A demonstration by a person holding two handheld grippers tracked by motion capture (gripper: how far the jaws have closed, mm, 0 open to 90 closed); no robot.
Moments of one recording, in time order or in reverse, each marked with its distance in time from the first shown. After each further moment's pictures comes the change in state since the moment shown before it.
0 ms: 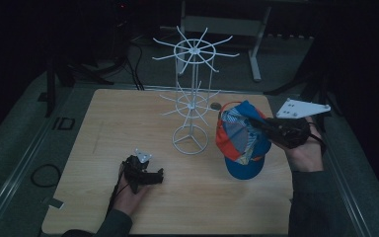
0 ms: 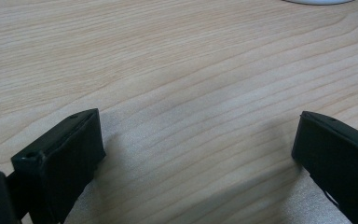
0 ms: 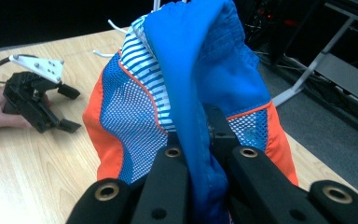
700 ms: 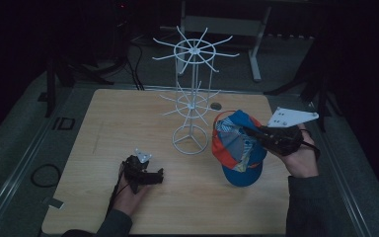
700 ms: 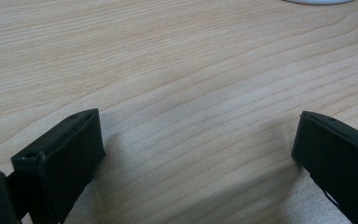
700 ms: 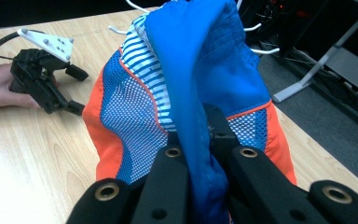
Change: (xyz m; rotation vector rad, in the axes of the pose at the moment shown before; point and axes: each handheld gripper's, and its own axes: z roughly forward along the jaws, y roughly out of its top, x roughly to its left) left arm 0.000 0.000 0.000 -0.001 0.000 -0.001; right arm 0.016 -0.009 0.010 0.051 0.022 -0.047
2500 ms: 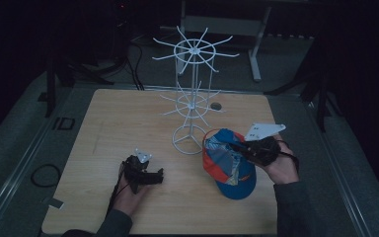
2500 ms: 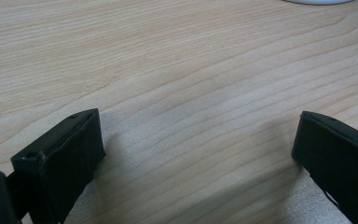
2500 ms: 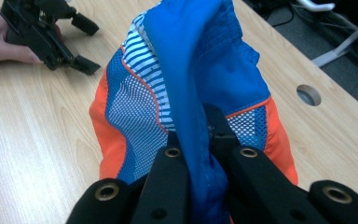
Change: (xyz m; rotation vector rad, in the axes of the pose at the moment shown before) left arm 0.000 0.000 0.000 0.000 0.000 0.003; right arm 0.019 -0.033 0.052 0.135 0.072 0.004
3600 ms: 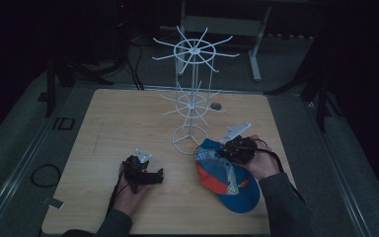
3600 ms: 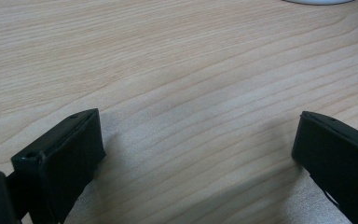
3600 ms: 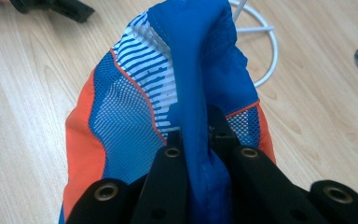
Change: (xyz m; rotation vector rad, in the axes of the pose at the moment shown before) left arm 0.000 0.000 0.000 -0.001 -0.001 -0.004; right arm 0.005 0.003 0.065 0.229 0.062 -0.042
